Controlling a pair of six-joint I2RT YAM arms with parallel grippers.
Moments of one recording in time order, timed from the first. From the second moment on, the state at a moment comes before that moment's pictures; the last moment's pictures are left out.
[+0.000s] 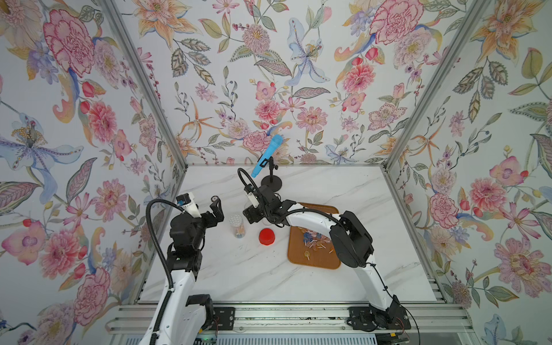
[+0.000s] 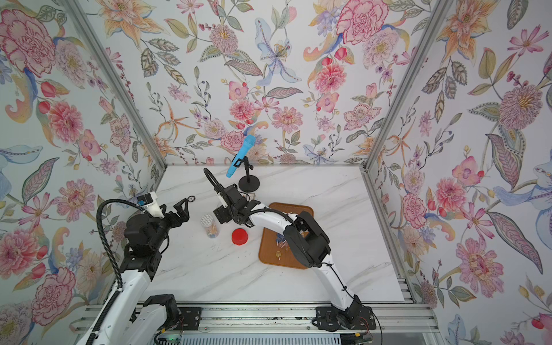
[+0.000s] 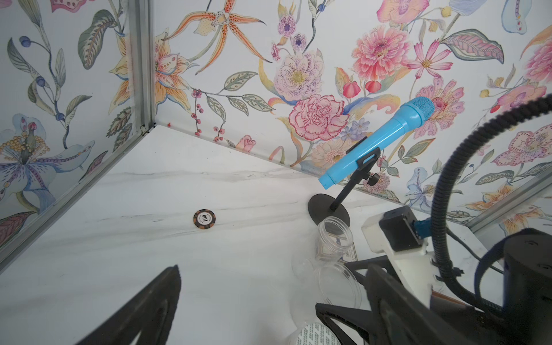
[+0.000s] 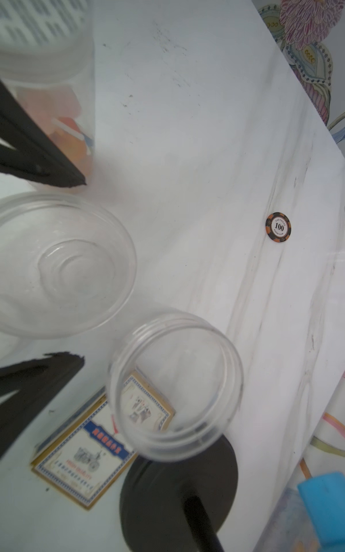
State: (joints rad) left arm 0.08 0.80 0.49 0.13 0.12 -0.35; right arm 0.91 2.23 1.79 -0.23 0.03 0.08
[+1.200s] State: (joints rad) left arm 0.20 0.78 0.41 0.26 0.21 -0.47; right arm 1.12 2.23 1.81 -0.21 0.24 0.23
